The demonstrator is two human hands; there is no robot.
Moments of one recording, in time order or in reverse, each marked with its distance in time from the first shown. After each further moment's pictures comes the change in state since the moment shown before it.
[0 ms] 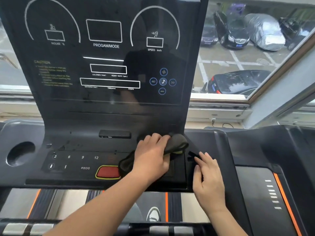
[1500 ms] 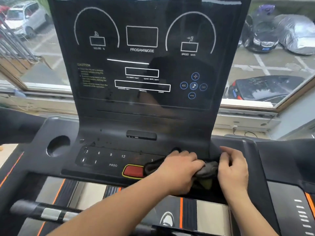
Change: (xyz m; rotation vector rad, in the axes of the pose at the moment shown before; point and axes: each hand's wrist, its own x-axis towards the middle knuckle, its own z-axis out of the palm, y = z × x) left_hand -0.018 0.001 -0.010 0.065 -0.179 0.394; right_hand 0.055 -0.048 -0.005 0.313 0.041 0.322
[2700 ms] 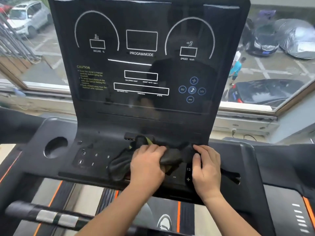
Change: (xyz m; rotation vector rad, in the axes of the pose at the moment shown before) left_hand -0.044 -0.037 -0.001 -0.025 0.360 -0.583; right_hand -0.011 -0.005 0.050 -0.077 -0.089 -0.335
